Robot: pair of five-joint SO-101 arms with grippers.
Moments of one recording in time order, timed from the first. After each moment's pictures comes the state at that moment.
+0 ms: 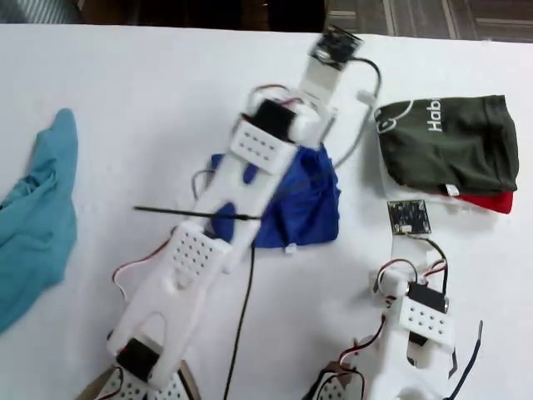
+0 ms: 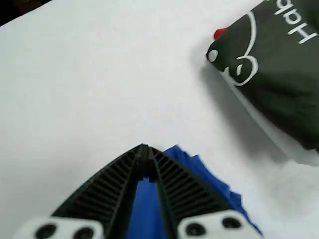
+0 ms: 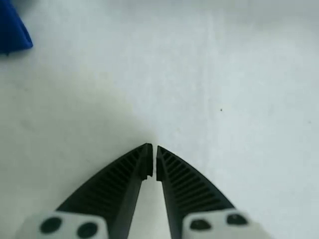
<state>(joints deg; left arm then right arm) 23.6 61.6 -88.9 84.9 -0.6 19.1 -53.1 83.4 44.8 26.4</state>
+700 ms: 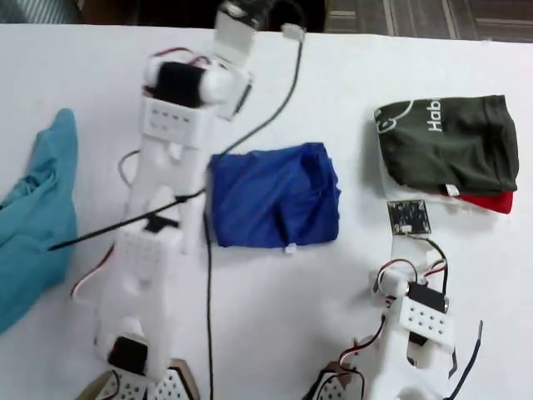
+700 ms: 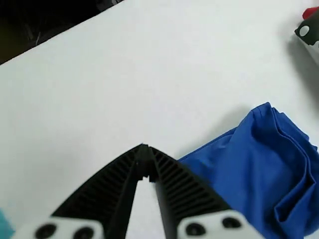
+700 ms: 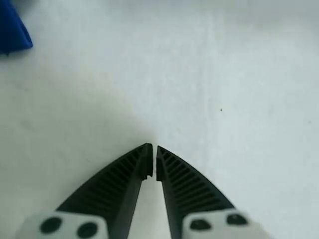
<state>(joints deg) 8.9 40.7 -82.7 101.4 -10.2 19.1 -53.1 83.4 44.8 26.4</state>
